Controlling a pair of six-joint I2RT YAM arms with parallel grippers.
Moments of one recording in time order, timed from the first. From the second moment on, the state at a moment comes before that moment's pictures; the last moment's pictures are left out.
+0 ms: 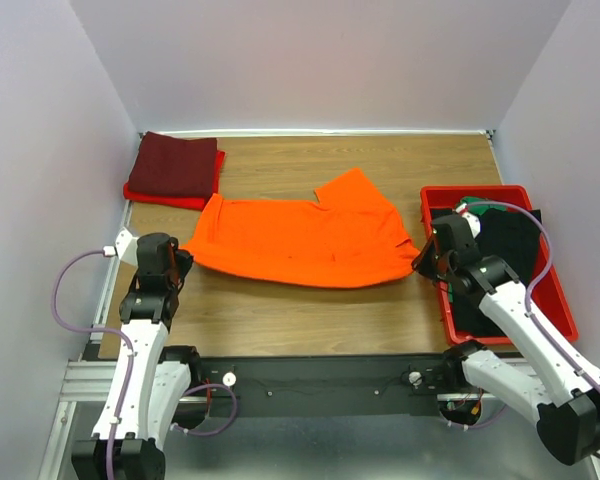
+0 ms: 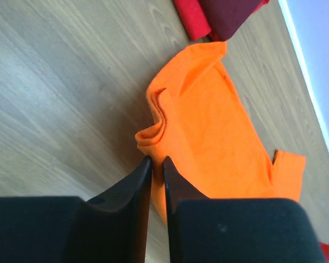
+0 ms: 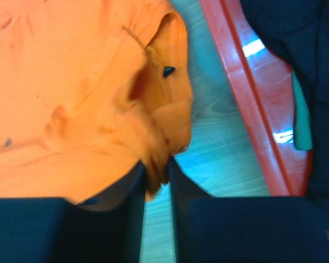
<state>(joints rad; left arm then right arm) 0.02 0.68 0.55 -0.45 -0.23 -0.96 0.37 0.92 0.75 -0.70 0.25 0.76</state>
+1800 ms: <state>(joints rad) 0.08 2.18 1.63 -0.28 -0.33 -0.45 0.36 2.00 1.45 -0.26 0.07 0.42</state>
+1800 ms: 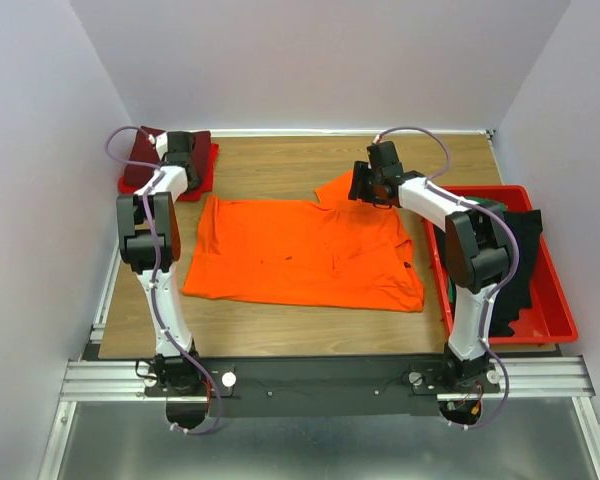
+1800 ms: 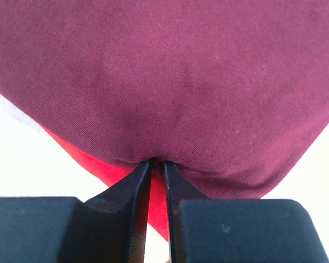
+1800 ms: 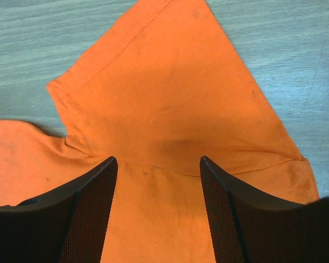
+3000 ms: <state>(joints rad) -0.03 2.04 1.50 -0.36 -0.36 -0.65 0.36 2.00 1.45 -0.25 0.06 0.39</state>
